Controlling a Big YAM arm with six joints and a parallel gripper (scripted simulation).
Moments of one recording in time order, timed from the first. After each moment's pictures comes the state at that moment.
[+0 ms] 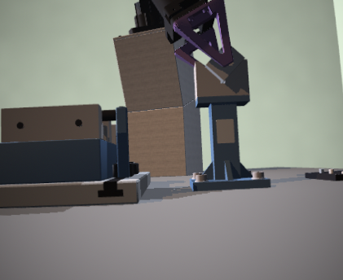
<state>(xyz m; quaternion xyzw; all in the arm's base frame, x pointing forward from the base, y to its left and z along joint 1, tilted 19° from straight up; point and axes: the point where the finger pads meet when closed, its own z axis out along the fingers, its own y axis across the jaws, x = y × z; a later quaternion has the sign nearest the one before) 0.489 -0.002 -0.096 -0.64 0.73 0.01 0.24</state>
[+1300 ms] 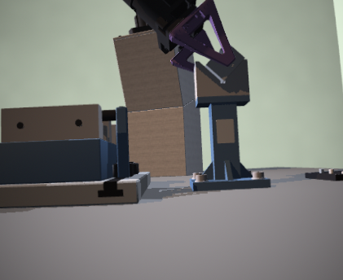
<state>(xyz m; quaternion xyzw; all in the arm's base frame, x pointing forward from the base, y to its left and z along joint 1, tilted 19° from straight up) 0.490 0.000 -0.096 -0.64 0.69 0.08 0.32</state>
